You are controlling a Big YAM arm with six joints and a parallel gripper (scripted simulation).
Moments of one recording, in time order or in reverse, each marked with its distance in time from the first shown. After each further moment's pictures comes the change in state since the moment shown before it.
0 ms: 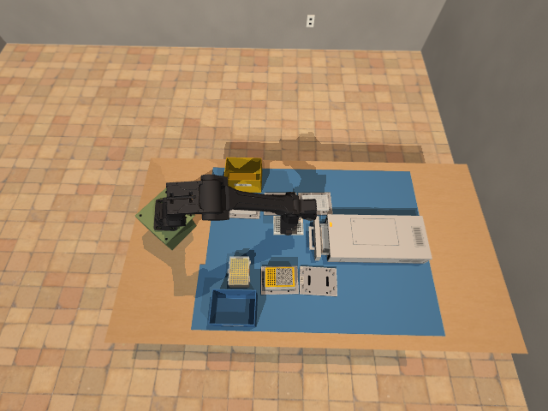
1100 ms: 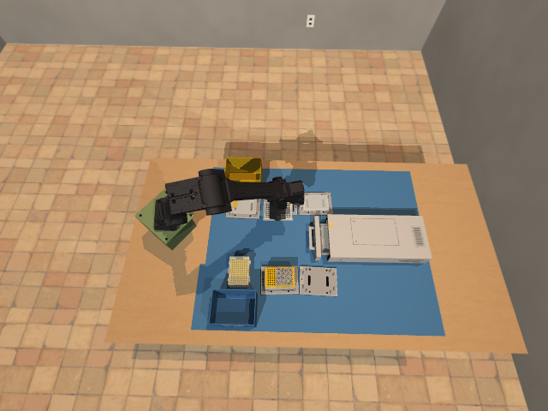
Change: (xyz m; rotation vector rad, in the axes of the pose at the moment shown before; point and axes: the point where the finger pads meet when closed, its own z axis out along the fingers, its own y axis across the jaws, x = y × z) arm 0.045 0.066 -0.002 -0.003 -0.001 -0.005
